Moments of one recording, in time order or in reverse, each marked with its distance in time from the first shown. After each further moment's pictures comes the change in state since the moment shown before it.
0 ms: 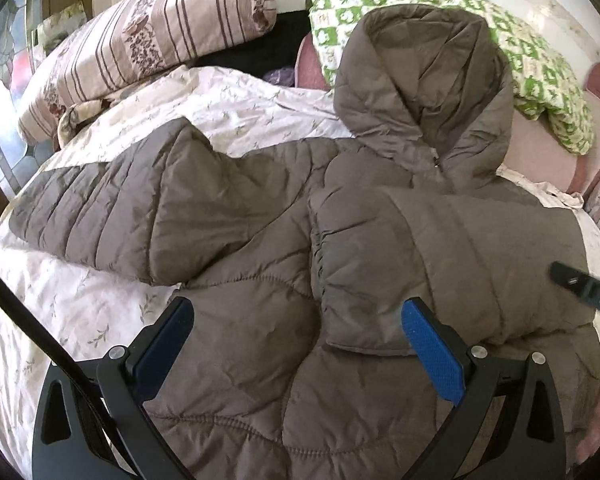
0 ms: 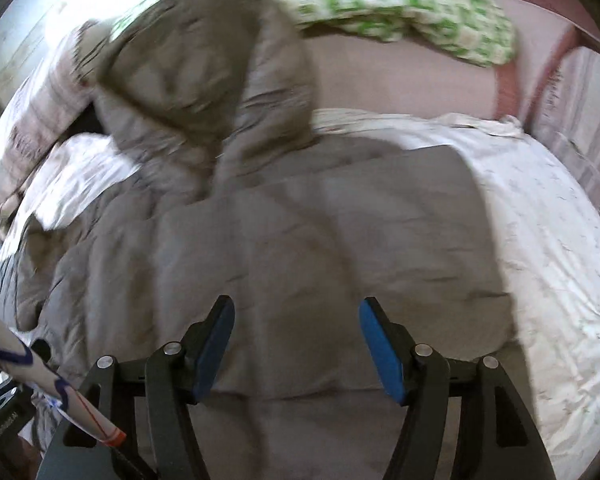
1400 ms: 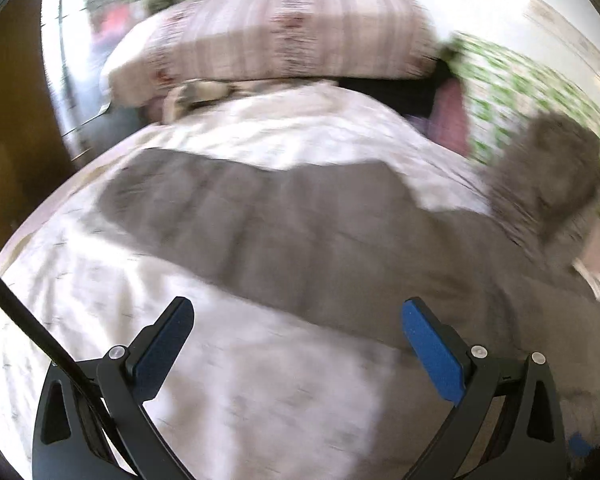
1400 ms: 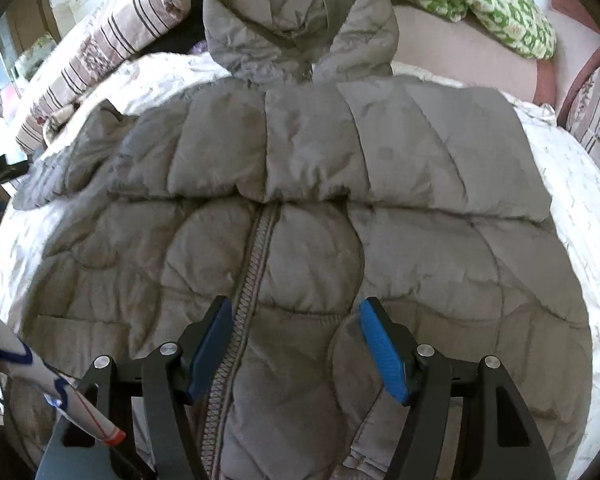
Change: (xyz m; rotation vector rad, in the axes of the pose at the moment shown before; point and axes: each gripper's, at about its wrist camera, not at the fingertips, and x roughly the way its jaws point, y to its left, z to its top) left arm -0.013 0.191 0.021 -0.271 -0.050 0.167; right arm -0.025 0.035 -0.116 -0.151 0.077 0.080
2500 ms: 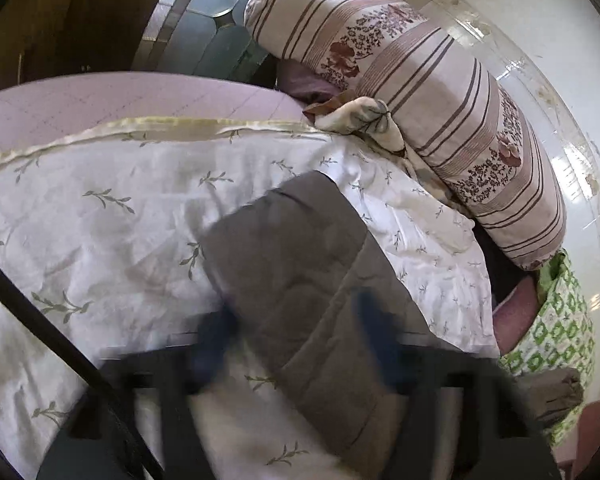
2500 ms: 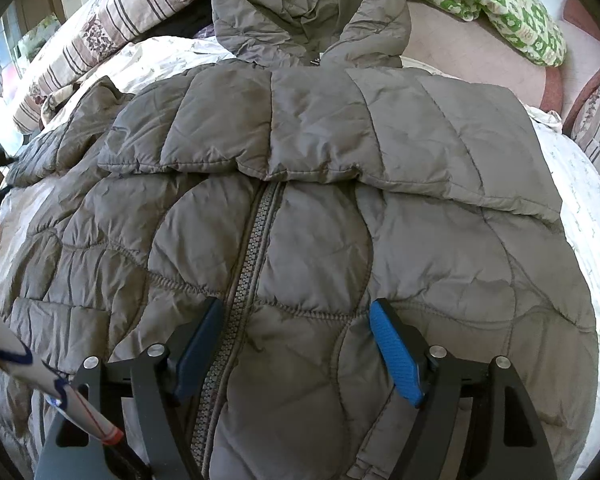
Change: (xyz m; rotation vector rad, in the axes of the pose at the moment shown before) left arm 0.125 0.219 0.058 -0.618 -0.044 -0.185; right arm 0.013 0.005 -0.006 -0.052 -0.003 -0.017
